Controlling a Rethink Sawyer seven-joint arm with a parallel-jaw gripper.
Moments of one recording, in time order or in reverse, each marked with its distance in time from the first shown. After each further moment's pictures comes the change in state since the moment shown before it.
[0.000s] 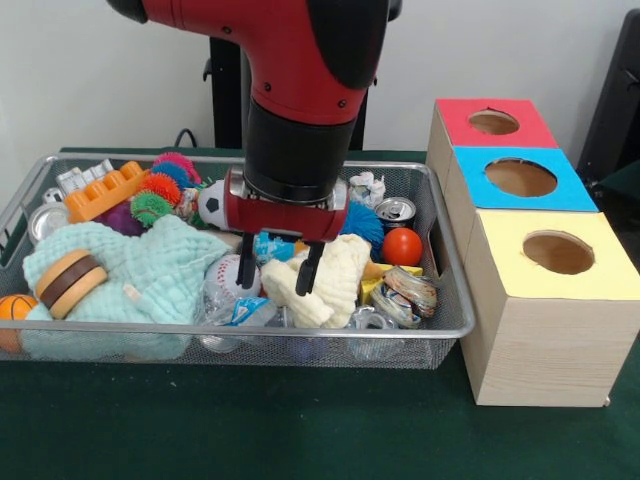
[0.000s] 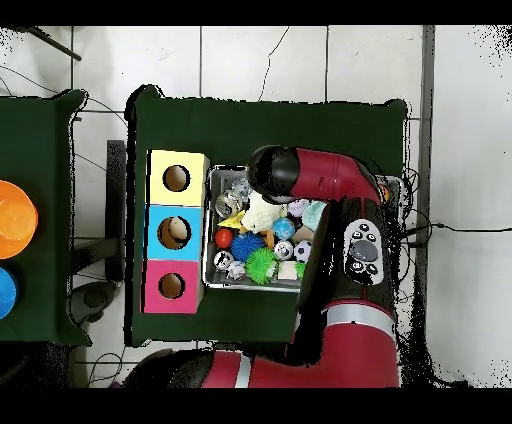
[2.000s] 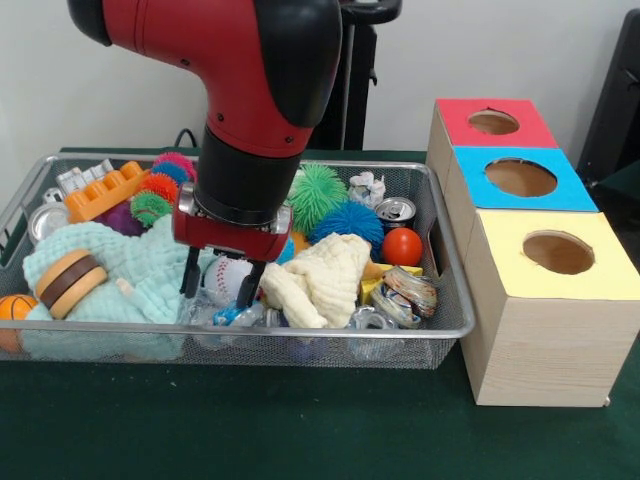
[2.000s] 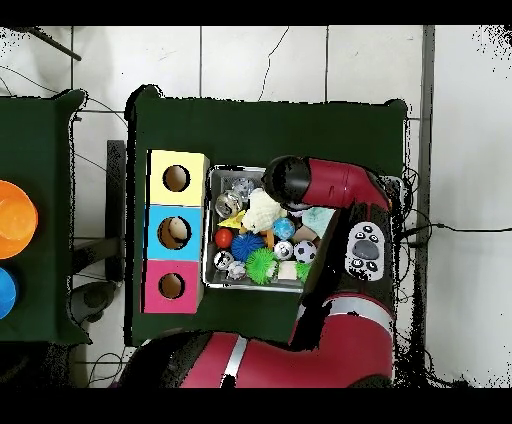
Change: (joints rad) arm 0.014 0.078 -0.112 -0.027 -0.002 -0.067 0.000
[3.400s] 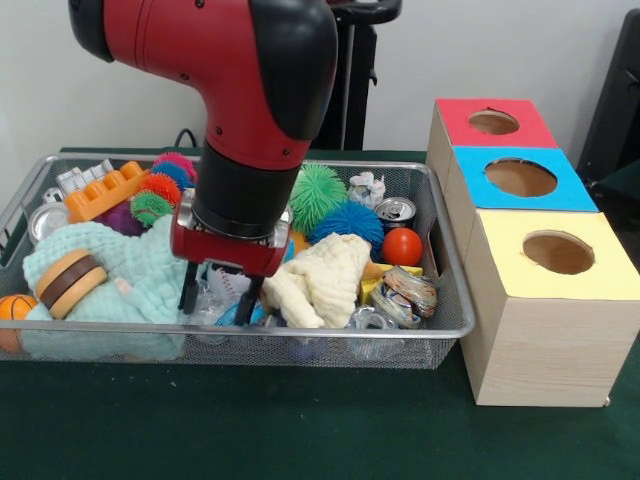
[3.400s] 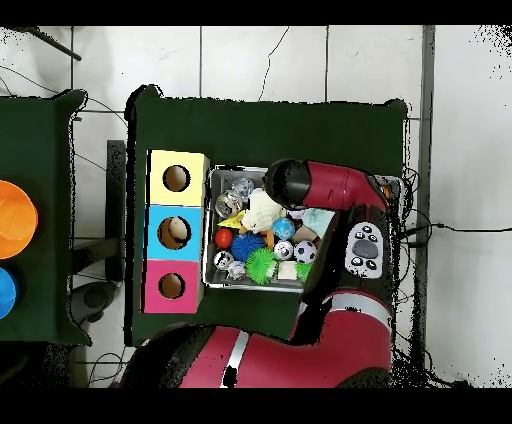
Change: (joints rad) arm -0.004 0.019 -0.003 0.009 0.021 -0.074 0.000
